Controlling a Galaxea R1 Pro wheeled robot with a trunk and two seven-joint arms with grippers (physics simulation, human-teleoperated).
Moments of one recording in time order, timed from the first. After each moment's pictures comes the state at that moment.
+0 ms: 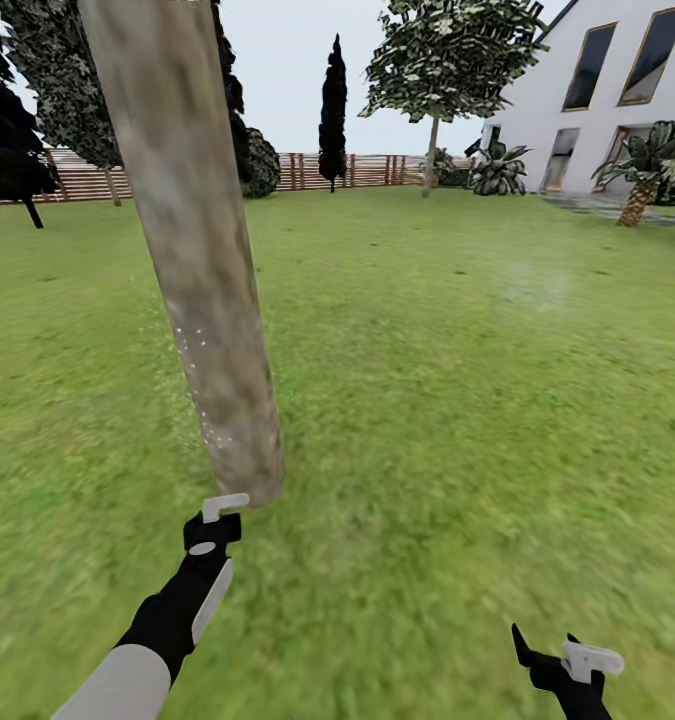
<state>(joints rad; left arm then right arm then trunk) -0.58 -0.05 -0.08 -0.76 0.11 0.18 0.39 -0.39 -0.12 -1.00 -0.28 0.54 -0.67 0.39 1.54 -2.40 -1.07</state>
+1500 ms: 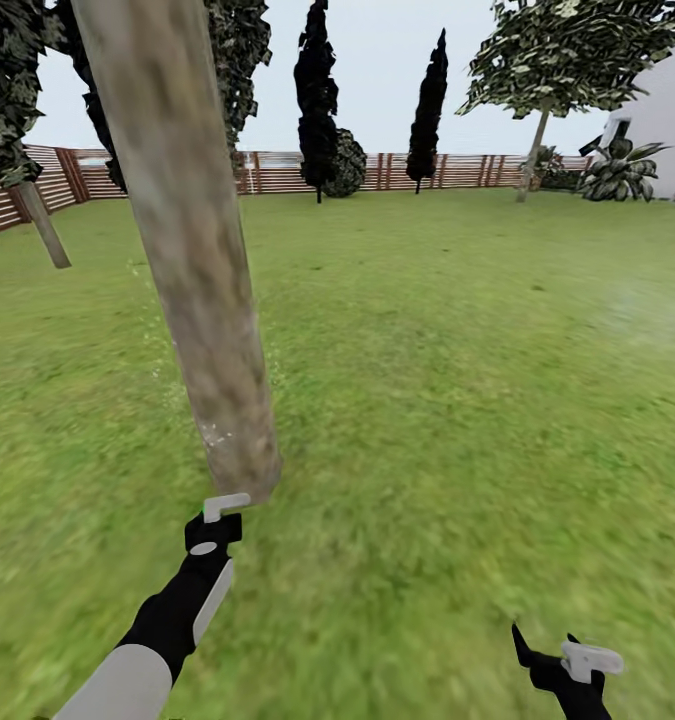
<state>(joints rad) -0.58 -0.05 -0.08 -0.76 0.11 0.18 0.39 -0.39 -0.12 -1.00 -0.28 0.54 -0.67 0.39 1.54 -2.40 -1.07</state>
